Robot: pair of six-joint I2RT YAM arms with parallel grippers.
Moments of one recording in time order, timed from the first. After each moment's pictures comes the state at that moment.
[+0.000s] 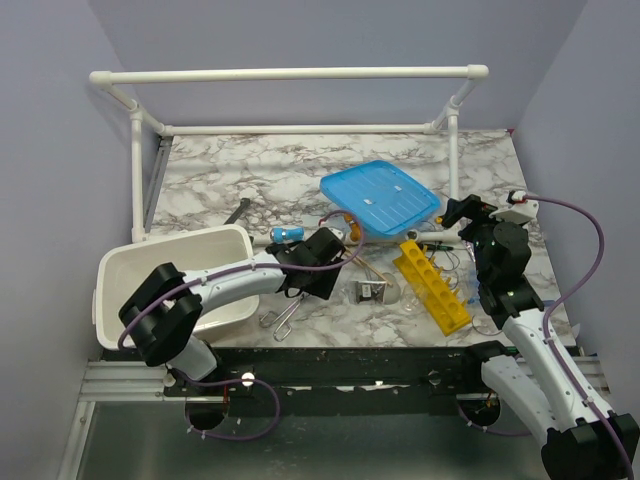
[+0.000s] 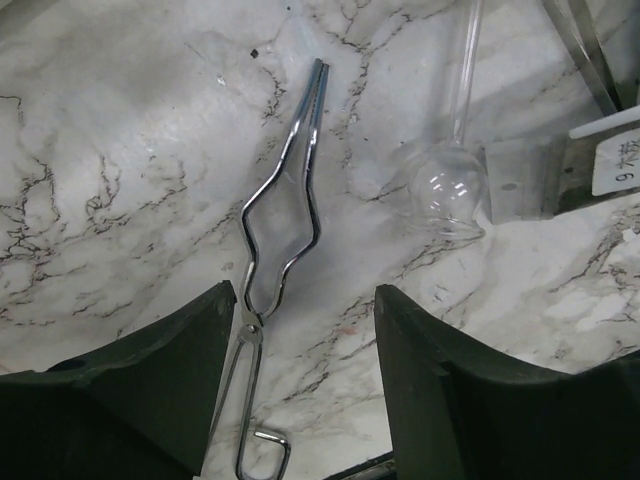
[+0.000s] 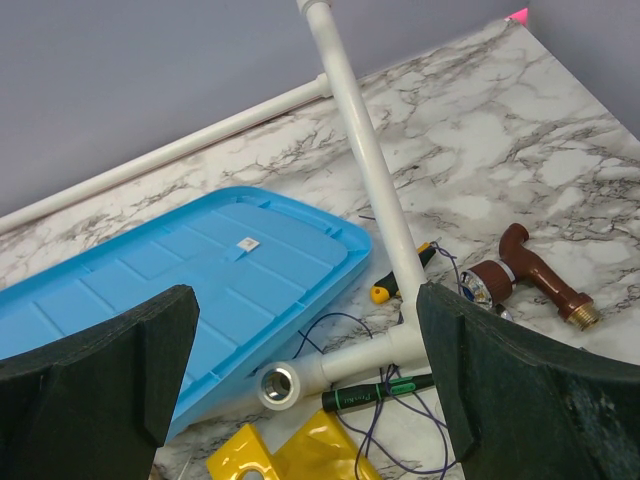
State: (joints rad) left arm -0.91 1.51 0.95 -0.50 -0.16 -0.42; right arm 0.20 0.73 0.54 0.11 0.35 0.35
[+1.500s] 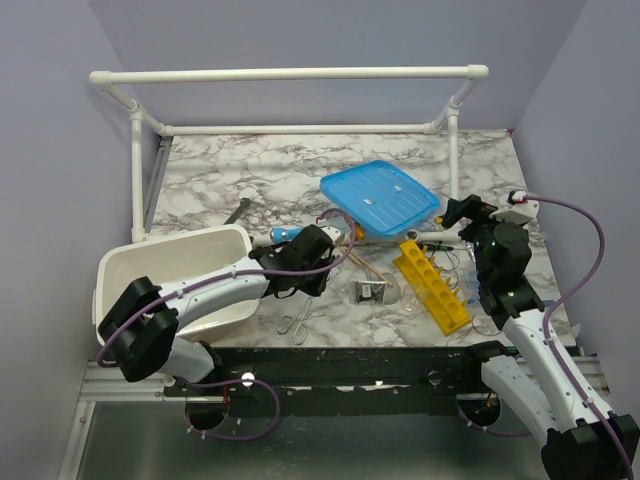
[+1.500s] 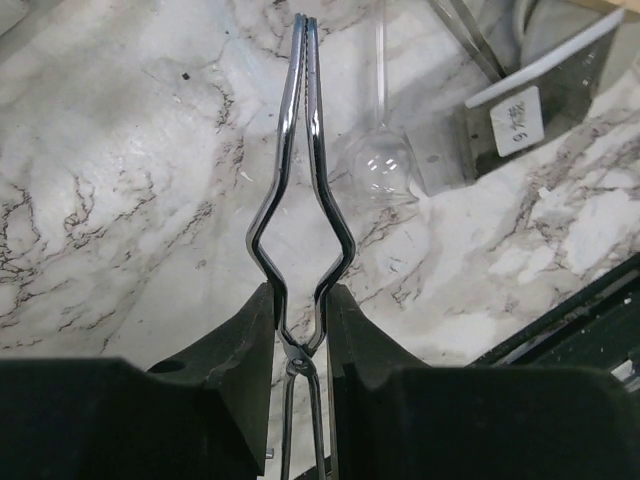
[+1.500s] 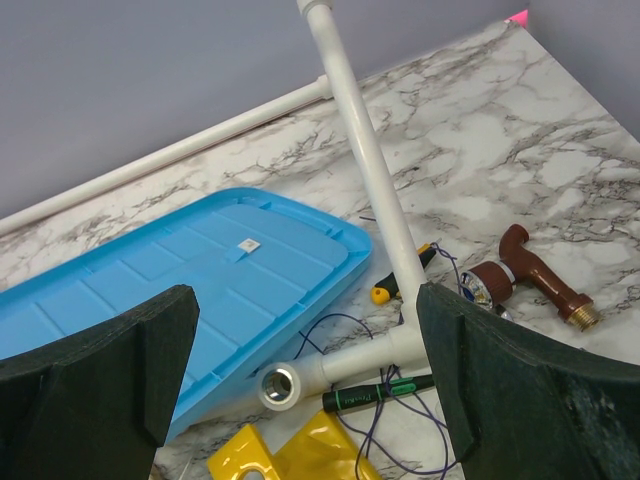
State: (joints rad) left arm -0.88 1.42 0.89 -0.42 -0.03 -0.36; right arm 0.20 0.73 0.54 0.11 0.35 0.35
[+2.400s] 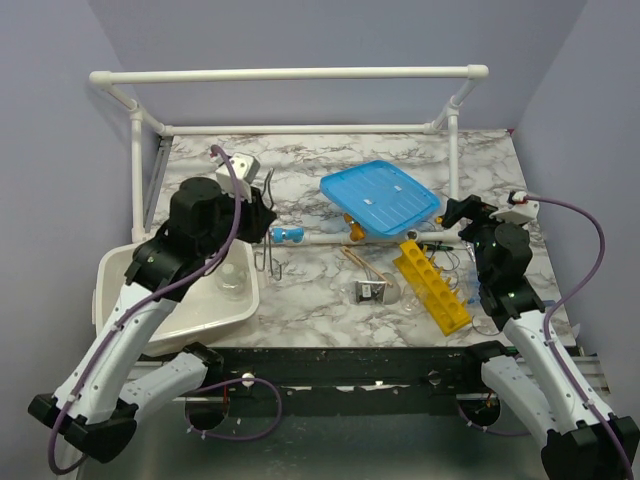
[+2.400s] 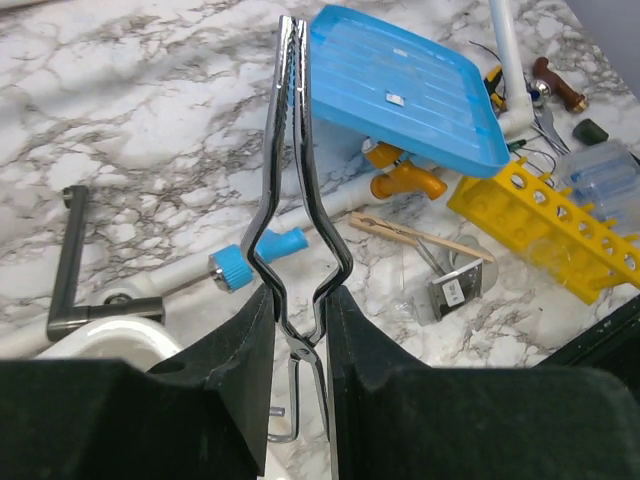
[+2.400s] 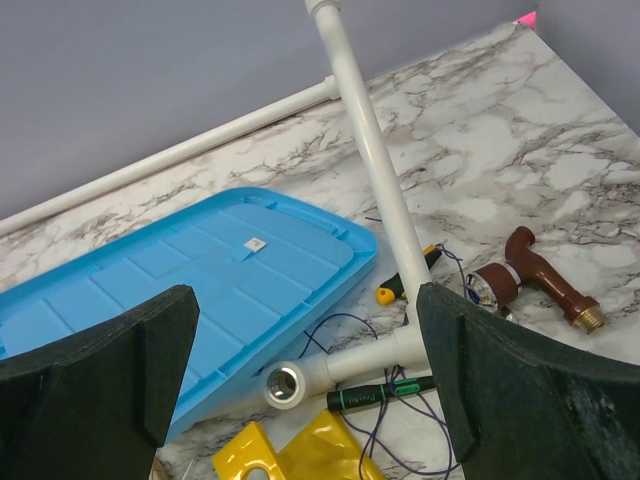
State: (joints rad) left arm -0.55 0.94 1.18 -0.63 0.06 -0.20; right arm 0.20 0.72 0.54 0.11 0.34 0.35
